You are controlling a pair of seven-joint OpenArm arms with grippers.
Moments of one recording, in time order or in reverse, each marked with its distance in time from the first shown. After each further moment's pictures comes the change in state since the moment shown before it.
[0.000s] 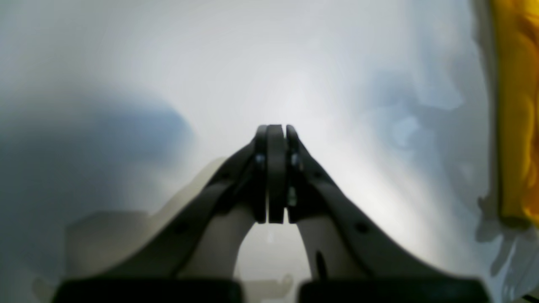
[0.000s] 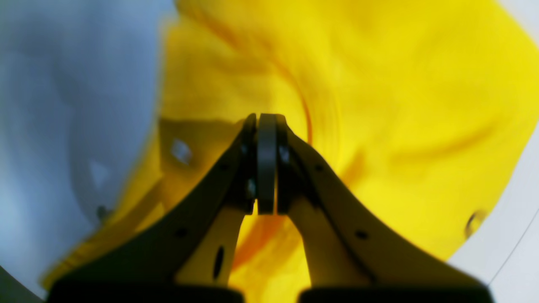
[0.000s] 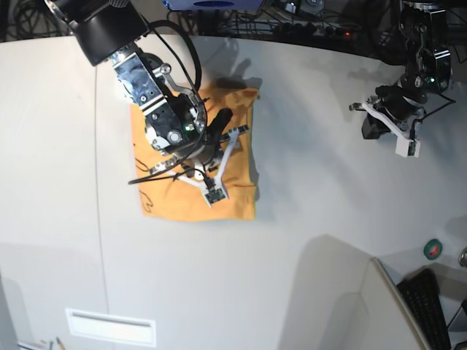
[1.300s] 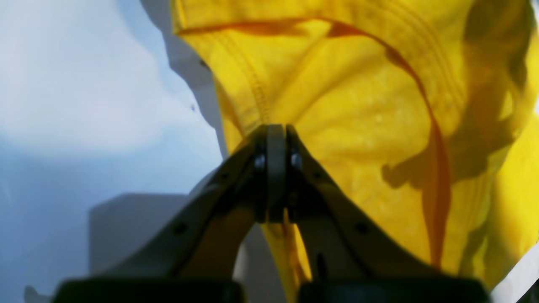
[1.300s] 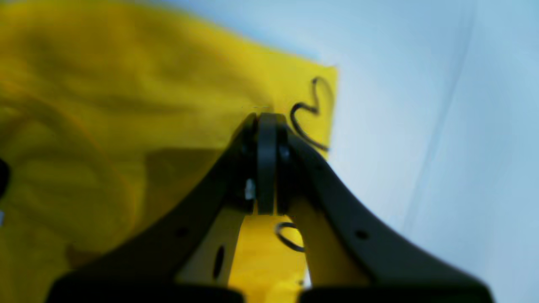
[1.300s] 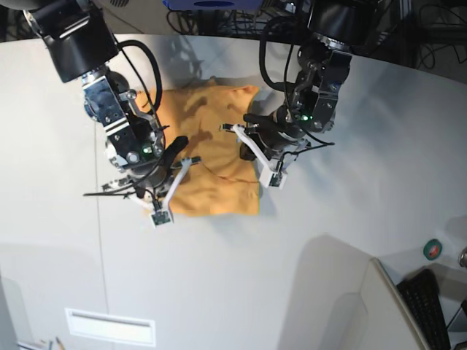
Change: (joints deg) left arm -16.2 15.9 29.9 -9.8 10.9 12.3 -0.6; right arm 4.0 5.7 7.2 -8.5 1.0 -3.0 11.0
